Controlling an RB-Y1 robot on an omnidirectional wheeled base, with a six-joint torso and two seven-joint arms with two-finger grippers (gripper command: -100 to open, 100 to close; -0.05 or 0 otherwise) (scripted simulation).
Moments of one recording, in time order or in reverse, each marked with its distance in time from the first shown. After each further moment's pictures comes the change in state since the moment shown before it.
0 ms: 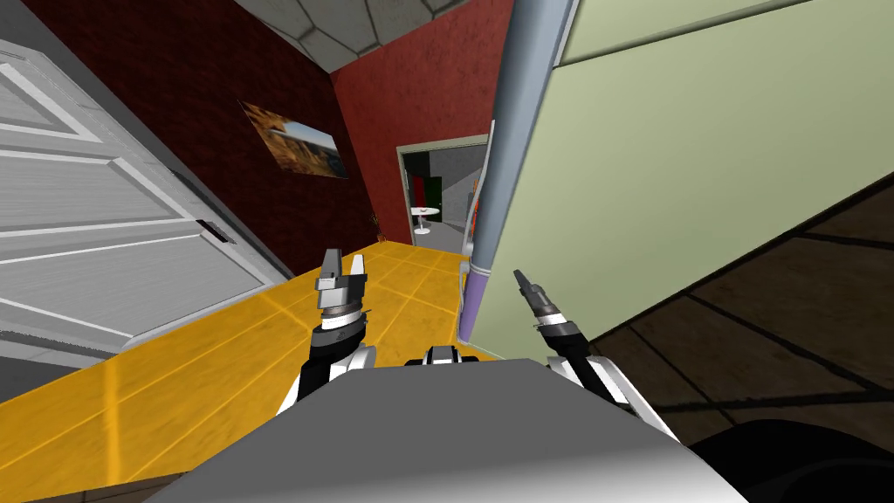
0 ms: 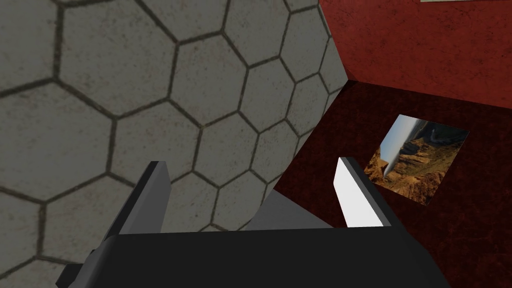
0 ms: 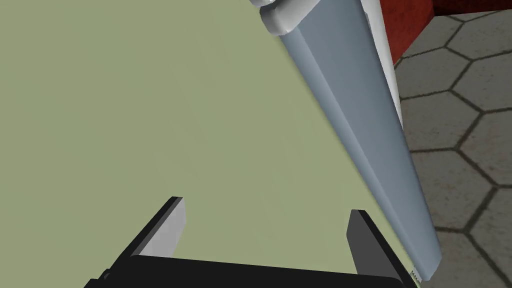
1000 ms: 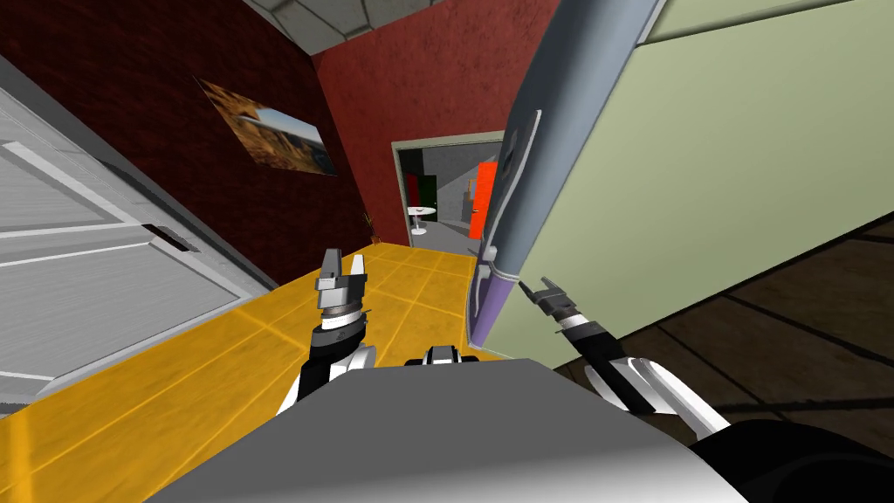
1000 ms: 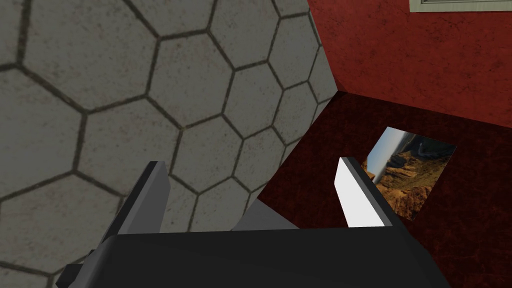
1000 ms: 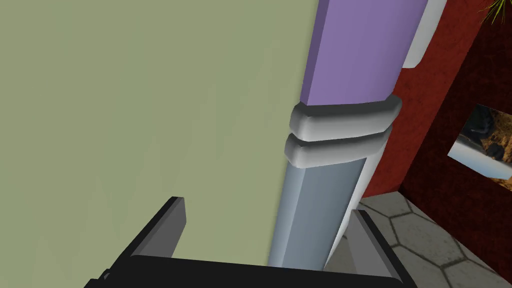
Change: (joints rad) left arm 0.000 0.000 0.000 0.000 0.000 0.000 0.000; right arm 0.068 -0.205 -0.146 0.040 0.278 0.074 0.216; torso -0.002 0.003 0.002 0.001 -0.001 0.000
